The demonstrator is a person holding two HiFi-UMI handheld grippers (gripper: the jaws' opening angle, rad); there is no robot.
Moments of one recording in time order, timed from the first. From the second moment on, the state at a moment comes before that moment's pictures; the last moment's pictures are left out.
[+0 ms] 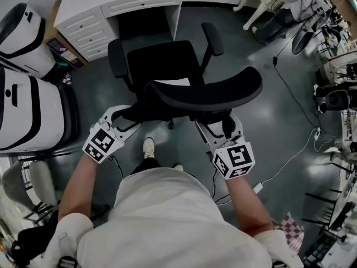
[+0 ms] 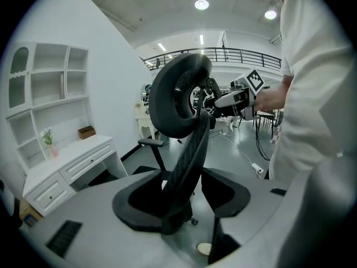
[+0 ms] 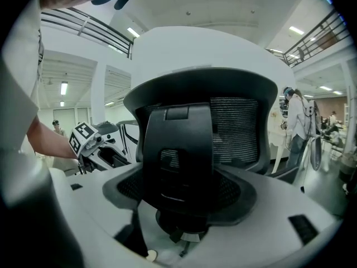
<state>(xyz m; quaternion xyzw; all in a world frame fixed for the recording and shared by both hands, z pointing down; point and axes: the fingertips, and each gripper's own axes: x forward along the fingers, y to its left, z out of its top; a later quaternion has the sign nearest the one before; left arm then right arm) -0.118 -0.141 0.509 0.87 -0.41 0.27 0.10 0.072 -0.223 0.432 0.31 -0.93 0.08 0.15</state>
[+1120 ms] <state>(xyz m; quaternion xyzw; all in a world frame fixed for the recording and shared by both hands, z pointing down) -0.183 -0.162 0.508 0.86 -0.42 0.27 0.10 0.006 -0.241 0.435 0.31 -0.93 0.08 0.16</state>
